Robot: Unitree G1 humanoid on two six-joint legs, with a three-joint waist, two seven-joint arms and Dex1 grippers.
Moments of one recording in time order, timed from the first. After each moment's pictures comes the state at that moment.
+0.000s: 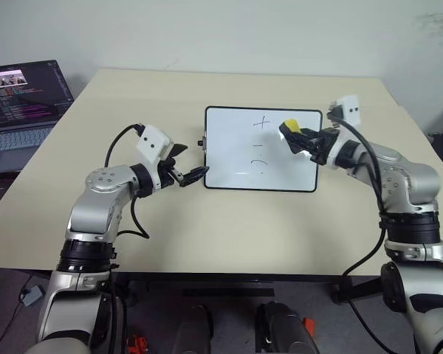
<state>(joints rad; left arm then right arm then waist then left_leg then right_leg) -0.57 0.58 0.04 0.07 -0.26 0.47 -0.79 -0.82 -0.49 0.02 0.11 0.43 0.76 0.50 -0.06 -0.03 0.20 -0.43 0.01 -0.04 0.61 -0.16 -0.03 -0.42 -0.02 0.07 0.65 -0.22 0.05</state>
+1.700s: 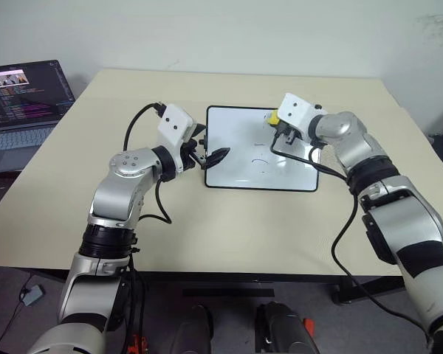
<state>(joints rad) -0.71 0.49 -0.04 0.04 -0.24 0.49 -0.70 -1.26 -0.42 0.33 1.04 -0.29 -0.04 0.59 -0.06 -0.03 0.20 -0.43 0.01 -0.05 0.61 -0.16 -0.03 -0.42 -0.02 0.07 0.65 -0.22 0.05</state>
